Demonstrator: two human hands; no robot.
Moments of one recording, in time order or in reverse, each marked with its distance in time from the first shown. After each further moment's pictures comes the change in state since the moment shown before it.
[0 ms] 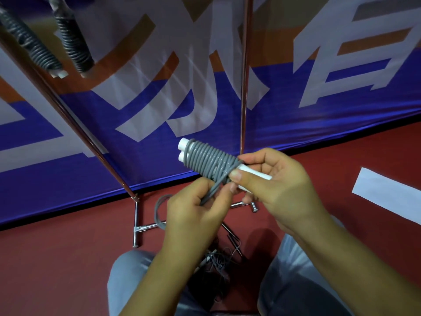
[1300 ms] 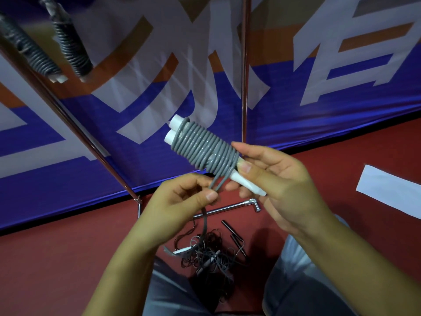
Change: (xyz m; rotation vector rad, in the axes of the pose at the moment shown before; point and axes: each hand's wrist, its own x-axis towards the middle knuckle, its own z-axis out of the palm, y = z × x) left_hand 0.034 -0.024 -0.037 -0.400 -0.517 -0.143; right_hand 0.006 -0.001 -0.001 0.214 -0.146 -0.028
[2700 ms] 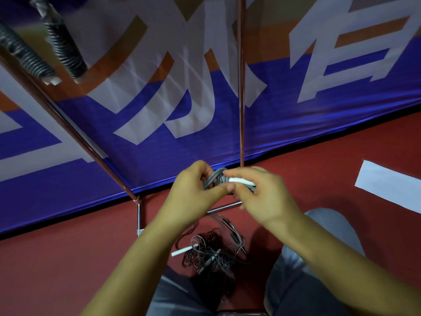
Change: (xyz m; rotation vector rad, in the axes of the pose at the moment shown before) left_hand 0.030 -0.006 0.024 0.487 0.151 -0.193; right_hand 0.013 0.057 -0.024 -0.887 0.160 -0.177
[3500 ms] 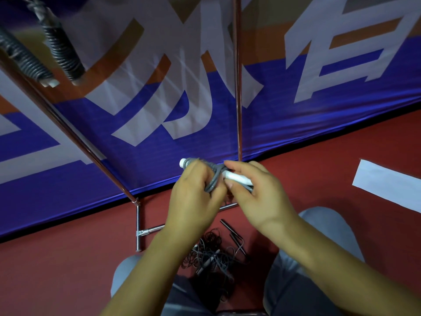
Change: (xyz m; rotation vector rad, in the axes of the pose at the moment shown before) left_hand -0.015 0.003 0.018 0.106 0.352 0.375; right_hand -0.008 -0.007 0.001 0.069 0.039 0.003
